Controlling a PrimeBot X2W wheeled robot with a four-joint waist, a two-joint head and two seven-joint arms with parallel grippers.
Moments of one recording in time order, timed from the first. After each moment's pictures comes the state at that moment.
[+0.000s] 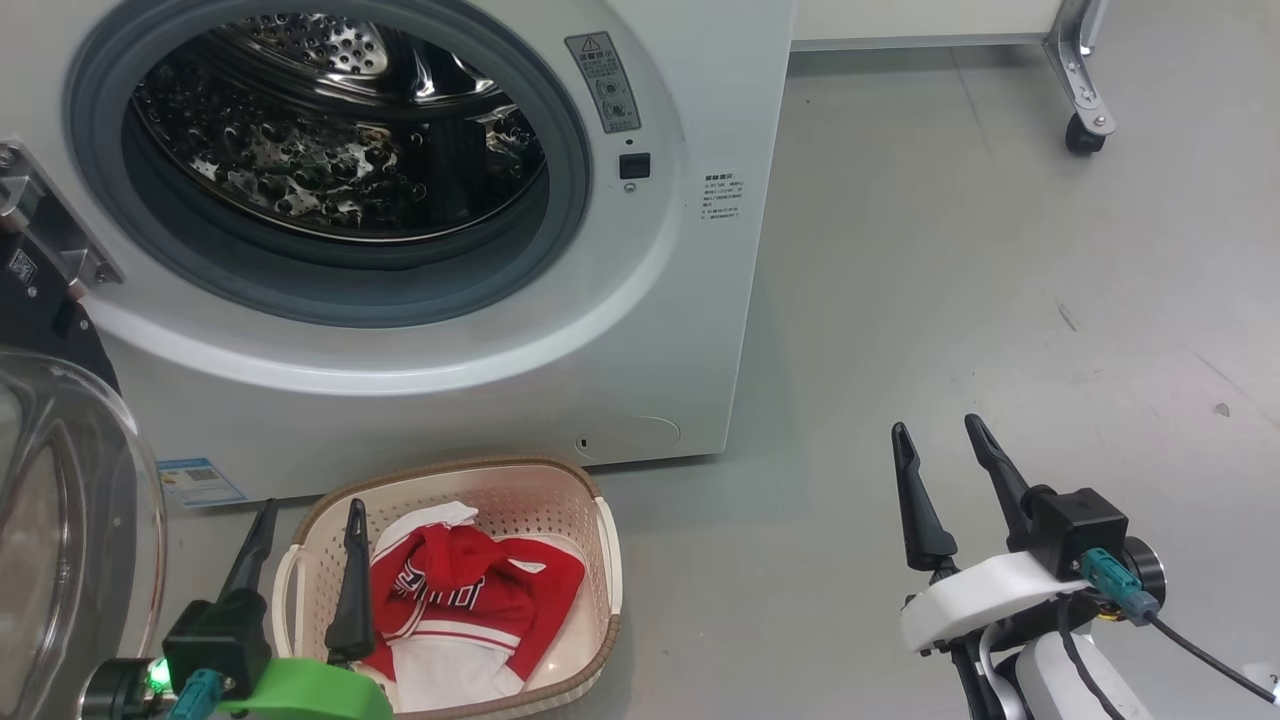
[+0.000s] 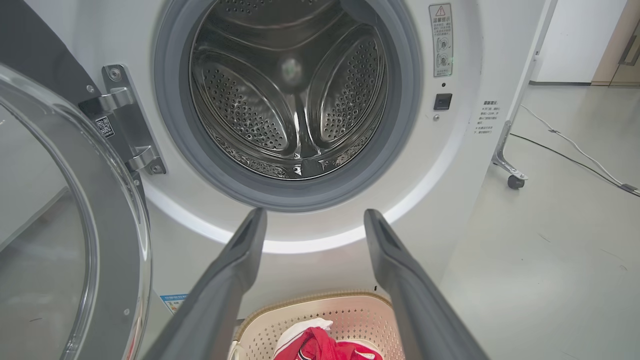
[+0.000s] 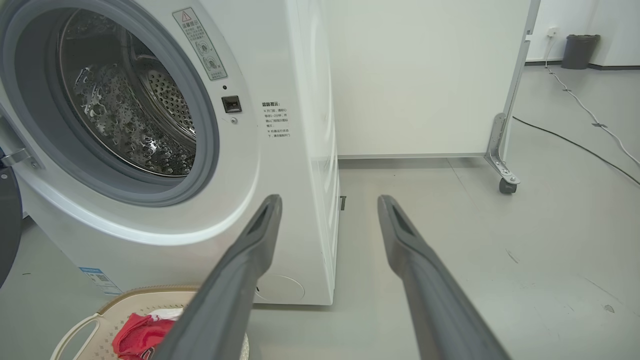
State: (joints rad) left arm 0.07 0.09 -0.14 0.02 -0.25 0.10 -0.14; right arm -0.09 -0.06 0.25 0.27 0.31 -0.04 -0.26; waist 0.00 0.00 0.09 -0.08
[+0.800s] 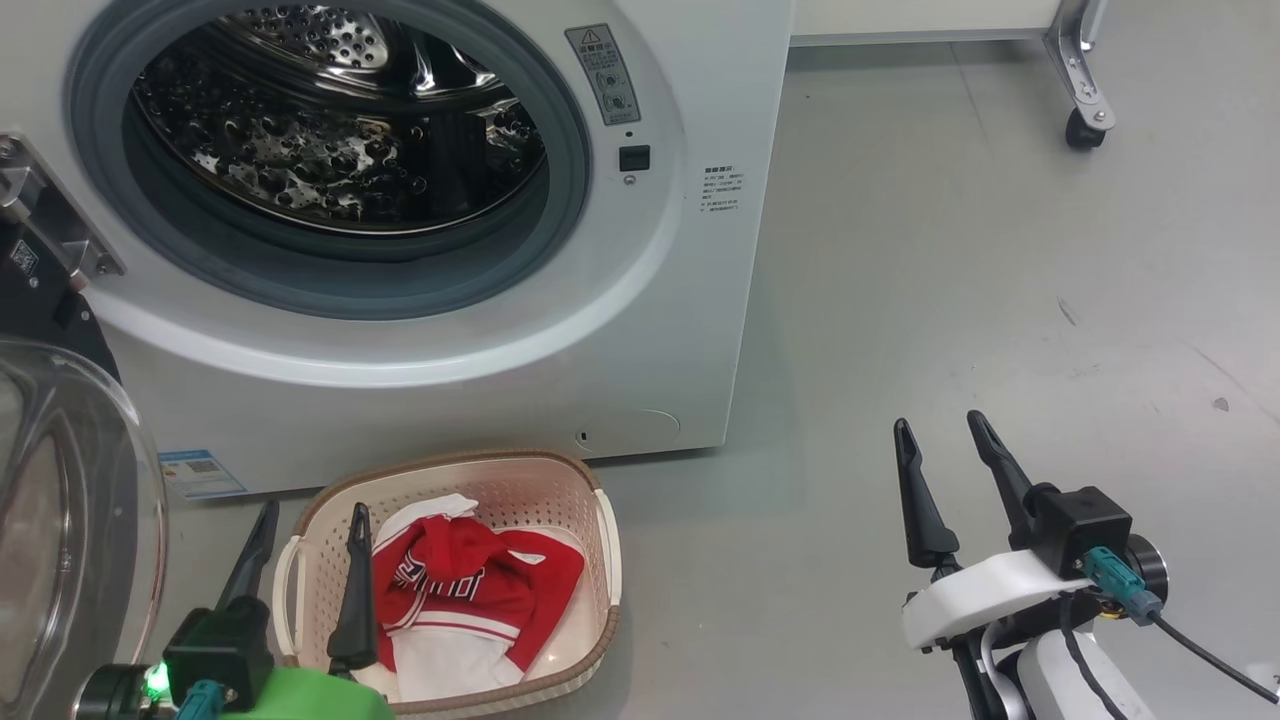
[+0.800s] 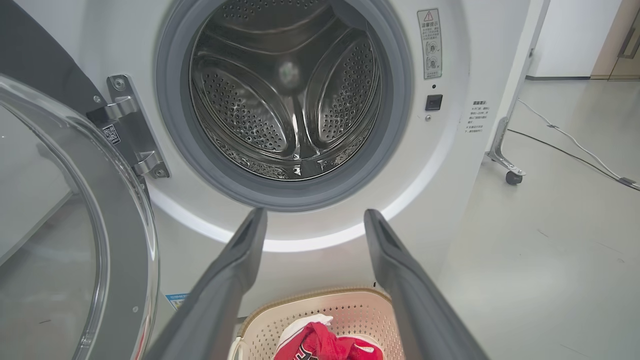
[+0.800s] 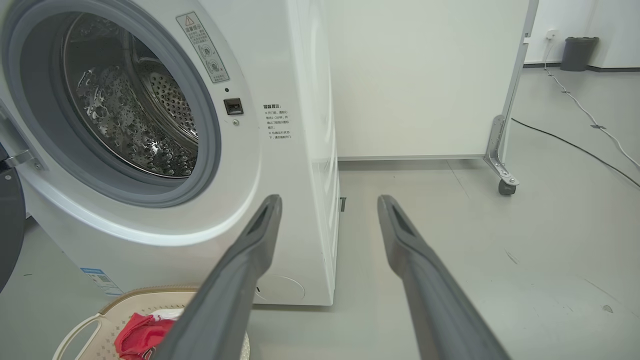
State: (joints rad) left arm 0.11 0.09 -0.14 -0.08 -0.22 0.11 -0.09; right arm -0.09 -0.06 0.25 0.26 0.31 -0.04 -0.26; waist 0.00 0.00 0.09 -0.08
